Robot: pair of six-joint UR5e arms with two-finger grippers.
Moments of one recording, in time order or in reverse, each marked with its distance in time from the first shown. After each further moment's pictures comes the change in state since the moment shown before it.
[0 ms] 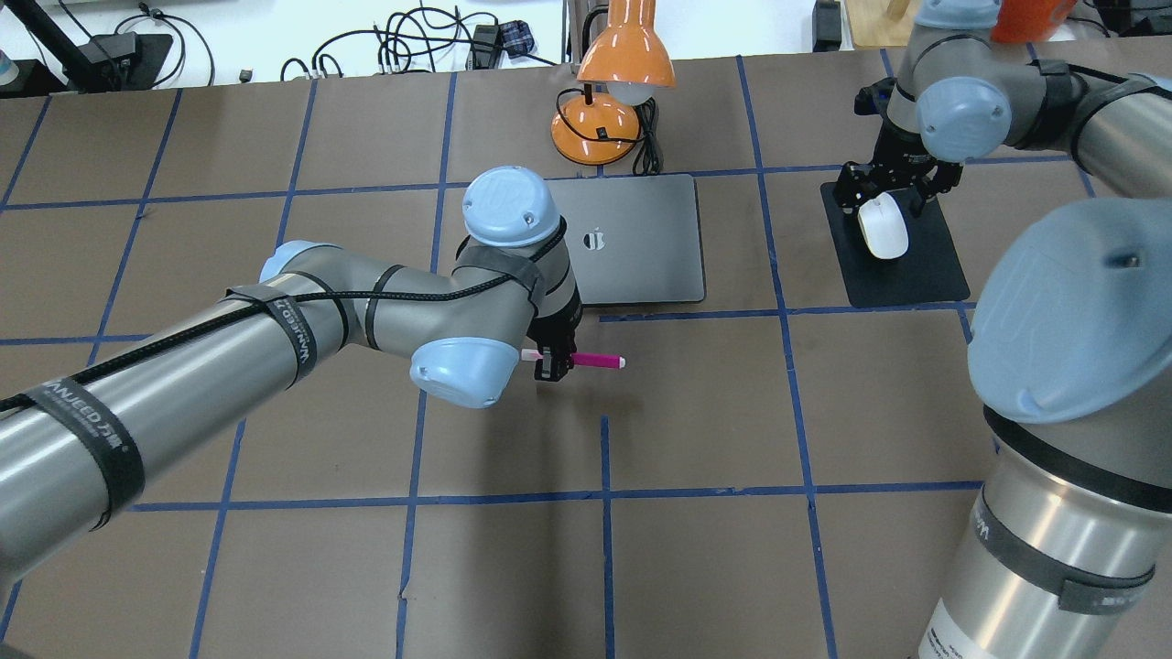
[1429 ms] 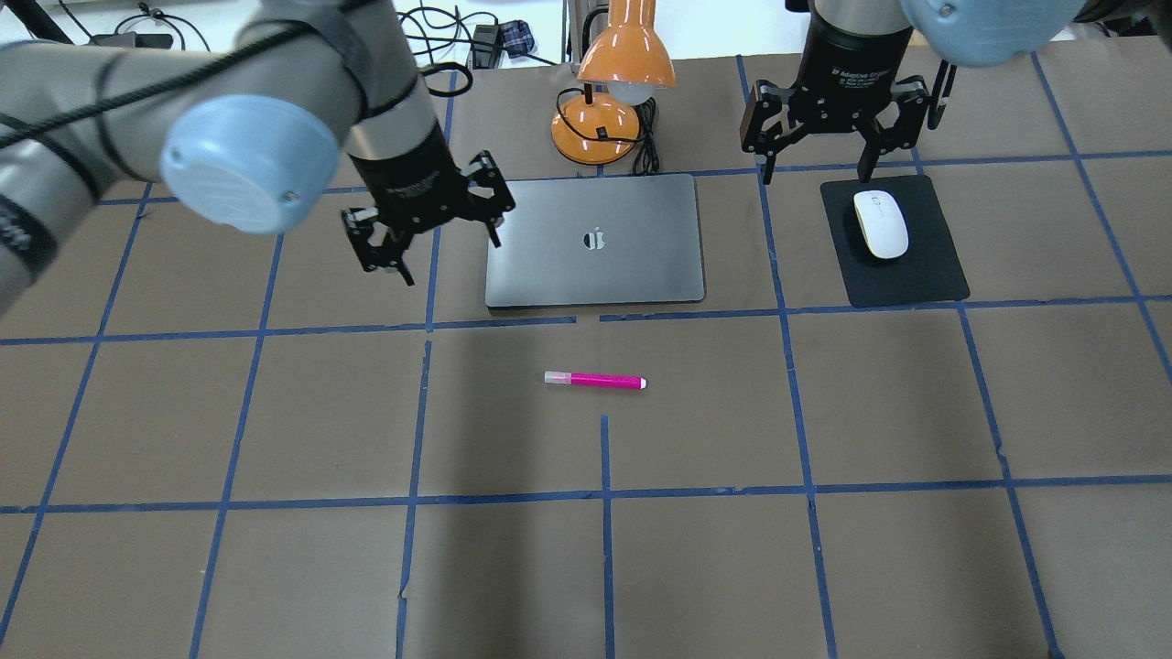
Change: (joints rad) left arm 0.258 0.264 0.307 -0.667 -0.001 1.337; right arm 0.253 -0.477 0.021 0.420 0.074 0.390
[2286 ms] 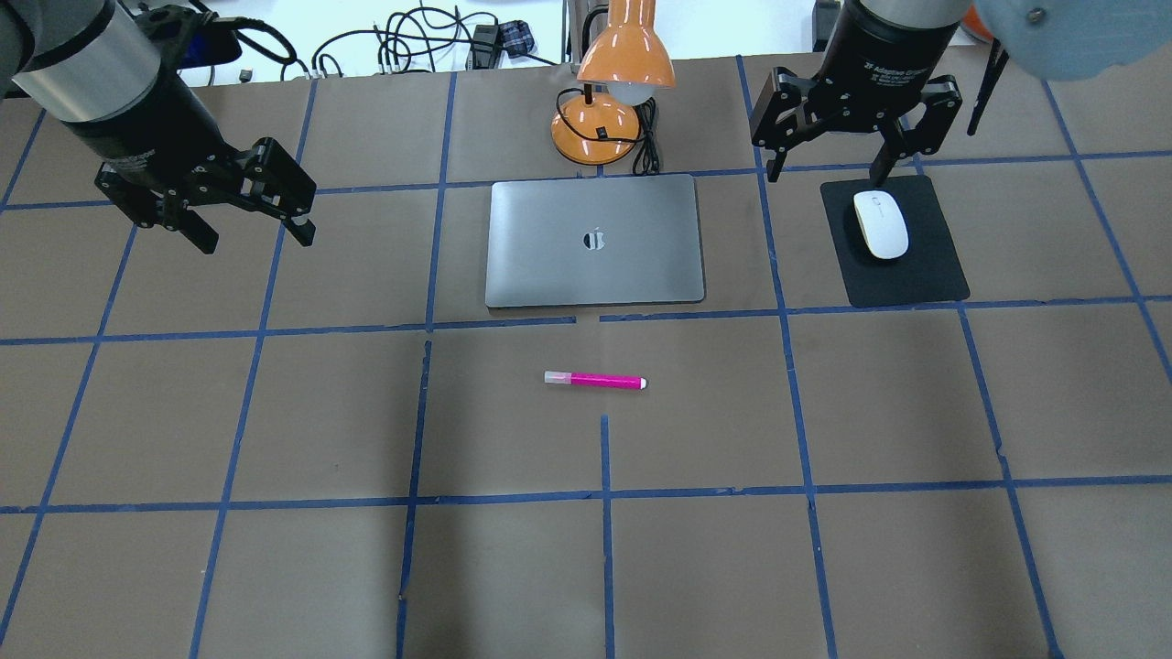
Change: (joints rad) left arm 0.229 0.143 -0.002 -0.122 0.006 0.575; right arm -0.025 -0.103 0.044 0.008 0.058 -0.009
